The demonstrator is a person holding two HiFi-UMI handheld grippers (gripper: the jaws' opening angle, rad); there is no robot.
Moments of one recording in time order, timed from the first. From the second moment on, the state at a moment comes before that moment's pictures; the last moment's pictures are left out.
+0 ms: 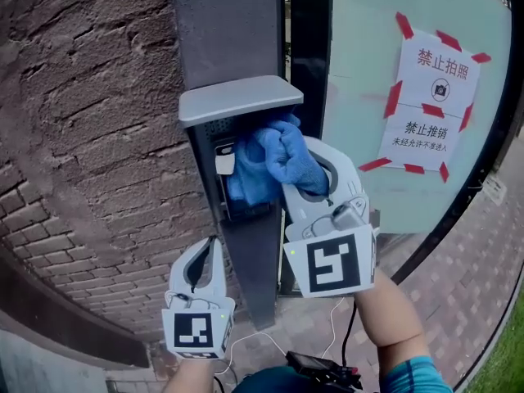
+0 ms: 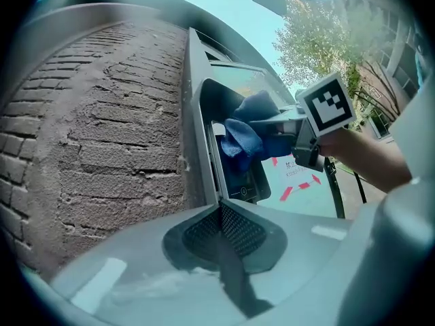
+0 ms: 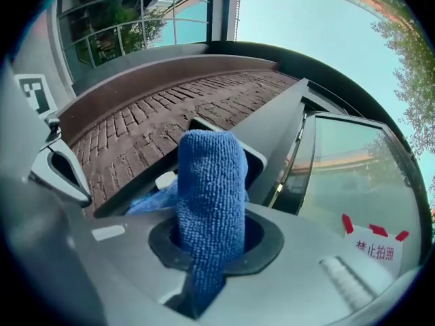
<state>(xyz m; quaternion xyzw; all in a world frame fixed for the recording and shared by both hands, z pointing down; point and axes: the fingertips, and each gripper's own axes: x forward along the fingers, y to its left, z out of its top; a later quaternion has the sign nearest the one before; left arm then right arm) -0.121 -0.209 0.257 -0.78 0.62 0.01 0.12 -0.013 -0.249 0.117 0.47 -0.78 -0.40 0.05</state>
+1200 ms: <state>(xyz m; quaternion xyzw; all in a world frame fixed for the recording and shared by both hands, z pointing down) -0.127 -0.201 0.271 -0.77 0.63 0.01 0.11 -0.068 -0.227 0.215 0.38 -0.84 -0.37 0.11</state>
